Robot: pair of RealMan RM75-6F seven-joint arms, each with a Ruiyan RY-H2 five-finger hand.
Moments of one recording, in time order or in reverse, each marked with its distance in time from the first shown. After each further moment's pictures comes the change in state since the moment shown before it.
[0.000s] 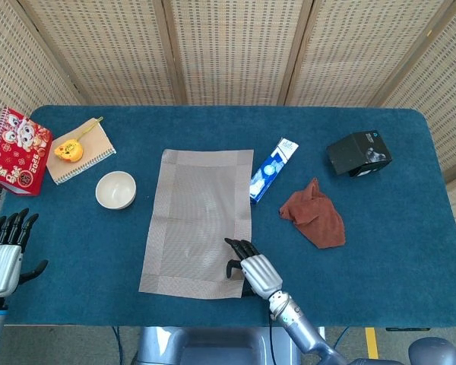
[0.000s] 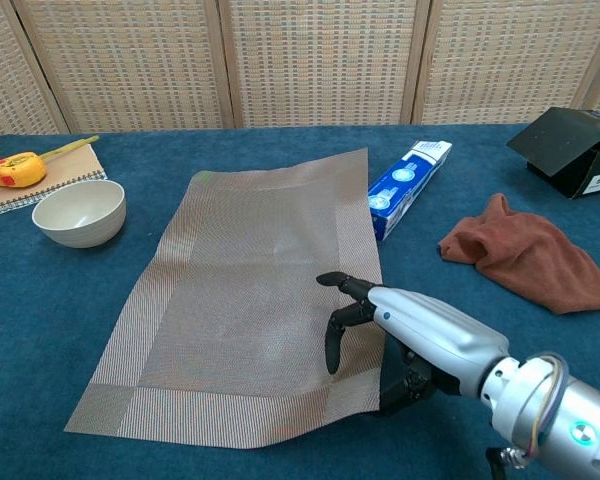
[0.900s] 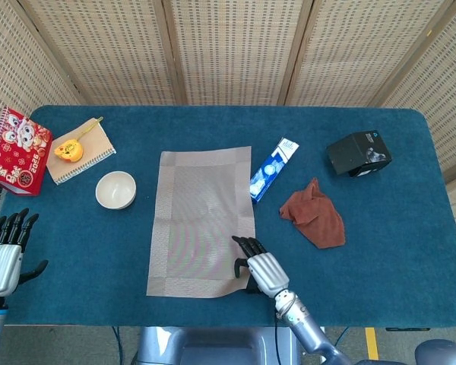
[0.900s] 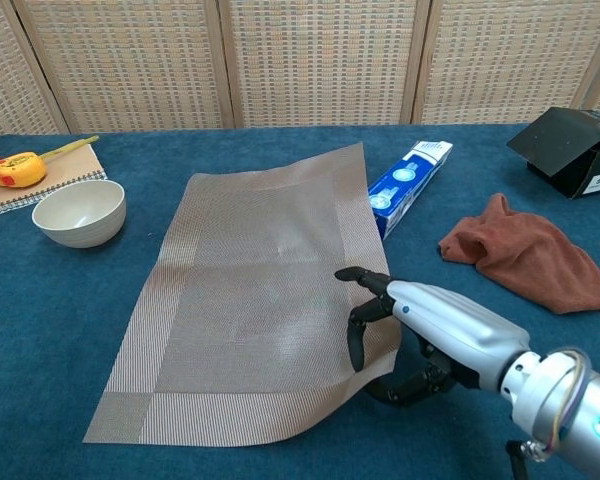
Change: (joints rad) left arm -0.002 -0.003 -0.001 0.005 -0.007 -0.006 -0.006; right arm -0.016 0.036 0.003 -0.019 0.006 0.023 -0.033
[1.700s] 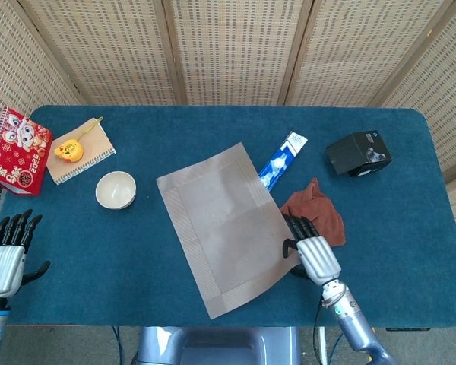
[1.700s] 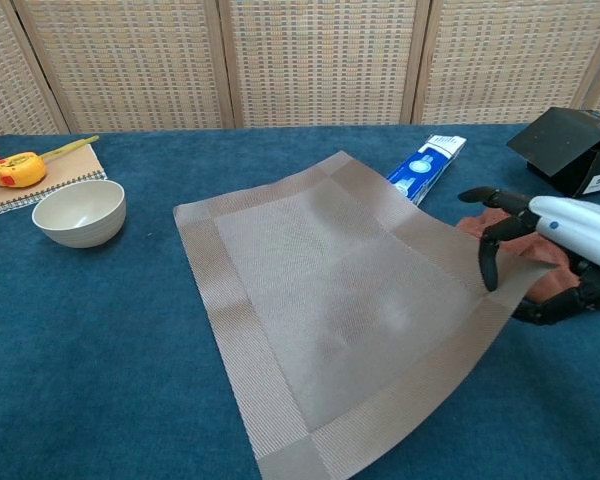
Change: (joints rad) left arm 0.000 -0.004 0.006 -0.008 0.010 0.006 0.021; right arm -0.068 0.323 0.019 -0.174 0.006 0.113 -0.079
